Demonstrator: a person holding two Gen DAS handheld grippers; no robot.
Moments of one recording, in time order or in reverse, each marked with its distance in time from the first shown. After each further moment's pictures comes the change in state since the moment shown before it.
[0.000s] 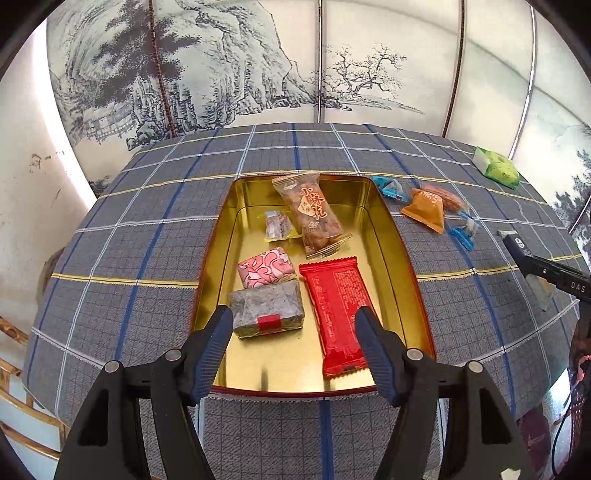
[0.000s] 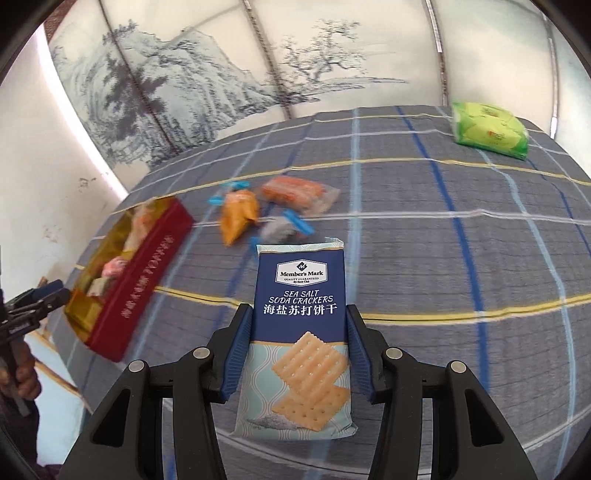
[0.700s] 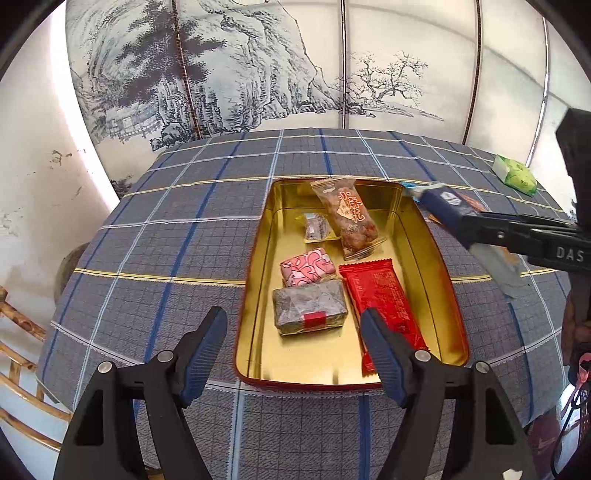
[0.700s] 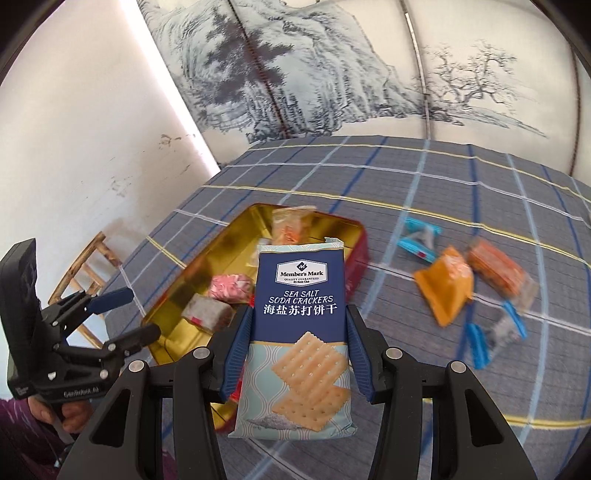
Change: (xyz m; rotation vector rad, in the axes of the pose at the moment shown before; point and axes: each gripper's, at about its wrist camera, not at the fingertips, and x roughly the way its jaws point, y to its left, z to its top) left arm -0.010 0.024 -0.007 -0.023 -0.030 0.080; right arm 0.066 0.164 0.053 -0.240 0.060 0.237
